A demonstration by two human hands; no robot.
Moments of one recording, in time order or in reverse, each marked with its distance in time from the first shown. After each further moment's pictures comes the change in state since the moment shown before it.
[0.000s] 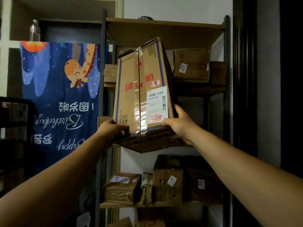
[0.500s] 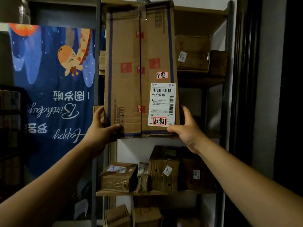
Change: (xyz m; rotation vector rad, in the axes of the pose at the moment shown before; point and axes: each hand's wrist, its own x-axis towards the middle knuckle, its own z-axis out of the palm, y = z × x) left_hand -0.023 -0.032 -0.003 -0.158 -0.031 0.201; right_hand -0.034 0.040 -0.014 0.147 -0.016 -0.048
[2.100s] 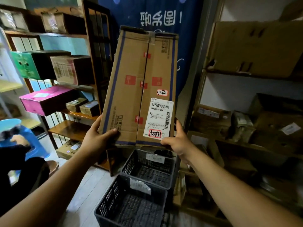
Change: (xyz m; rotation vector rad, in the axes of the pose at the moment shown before) left_hand -0.109 -0.146 -0.437 0.192 0.336 -0.368; right_hand -0.063 0.175 0.451 0.177 -0.498 0.513
